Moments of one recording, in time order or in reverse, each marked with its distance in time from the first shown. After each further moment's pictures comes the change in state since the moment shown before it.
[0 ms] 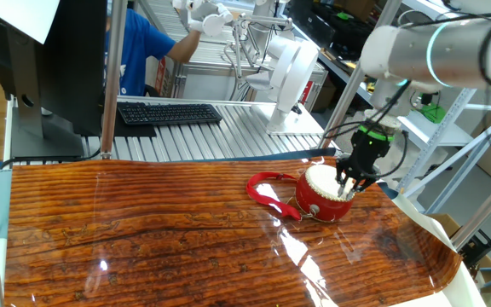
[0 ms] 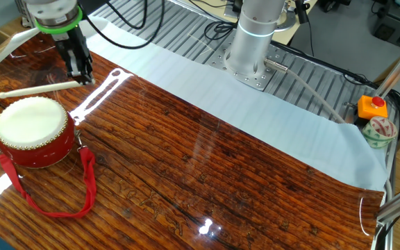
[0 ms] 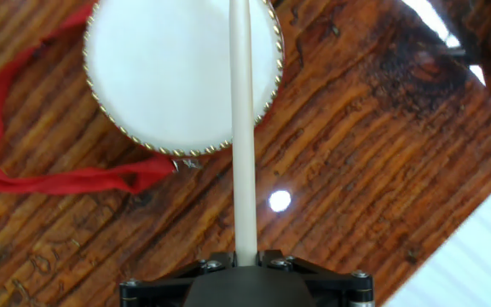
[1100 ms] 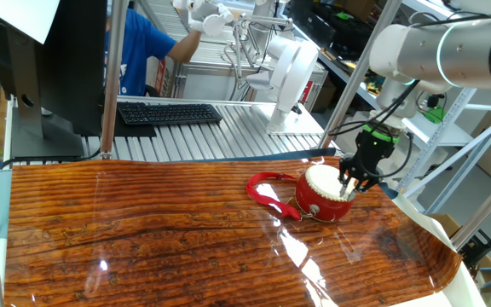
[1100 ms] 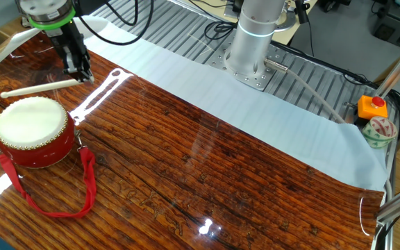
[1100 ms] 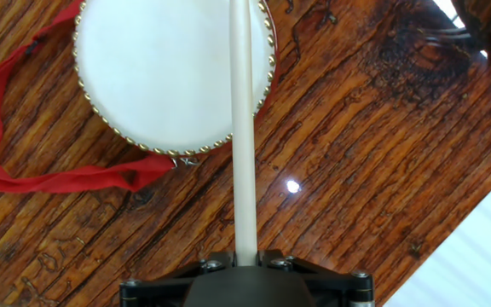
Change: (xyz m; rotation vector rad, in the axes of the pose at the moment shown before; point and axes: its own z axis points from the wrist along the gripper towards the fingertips) arm -0.003 -0.002 -0.001 -0.044 -0.012 0.015
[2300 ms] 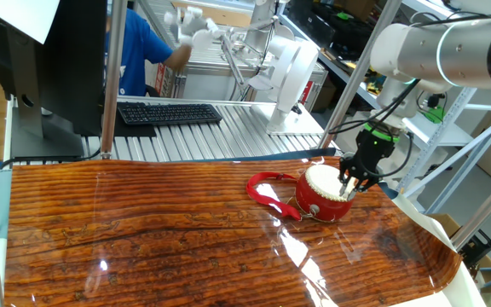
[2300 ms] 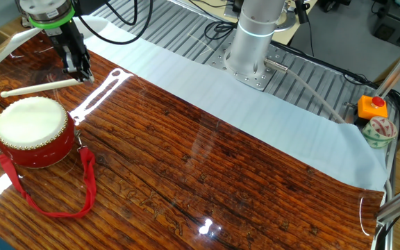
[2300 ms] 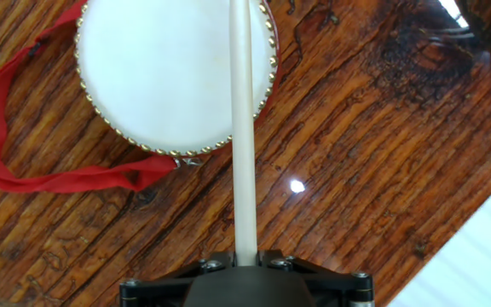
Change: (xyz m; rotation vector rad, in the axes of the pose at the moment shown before) arm 0.001 -0.001 0.000 -0.036 -0.005 0.004
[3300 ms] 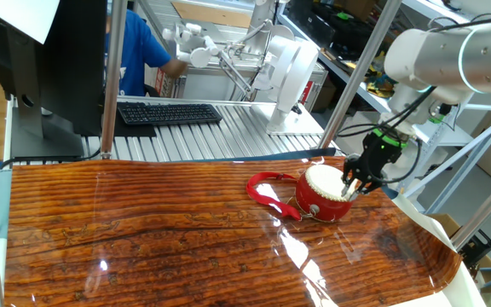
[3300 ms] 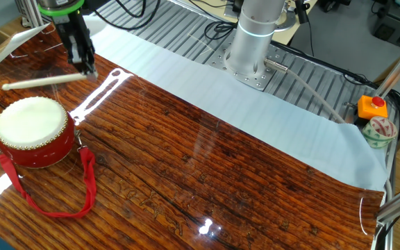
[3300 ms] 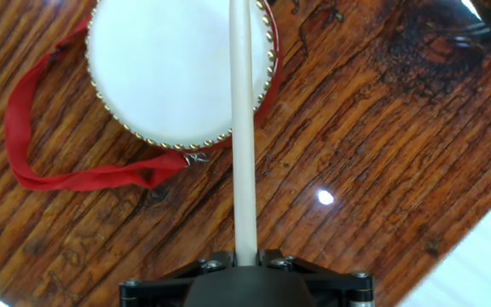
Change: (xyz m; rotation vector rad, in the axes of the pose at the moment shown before) arm 0.018 -0.007 -0.017 -0.052 -0.027 0.021
